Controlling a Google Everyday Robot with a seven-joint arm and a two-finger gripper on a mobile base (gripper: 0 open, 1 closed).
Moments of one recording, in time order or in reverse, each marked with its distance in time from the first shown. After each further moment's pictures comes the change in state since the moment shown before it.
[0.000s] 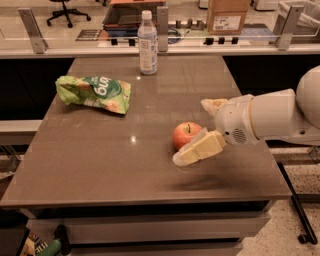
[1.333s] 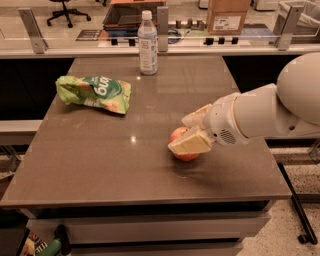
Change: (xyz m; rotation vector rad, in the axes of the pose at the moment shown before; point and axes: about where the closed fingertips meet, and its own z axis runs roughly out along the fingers) arm 0.000 0.013 0.008 0.030 0.139 -0.047
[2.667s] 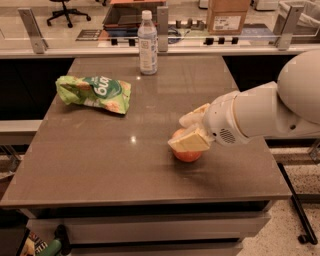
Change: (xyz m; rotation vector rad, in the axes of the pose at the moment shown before) arm -0.005 0.003 -0.002 0.004 0.000 -0.012
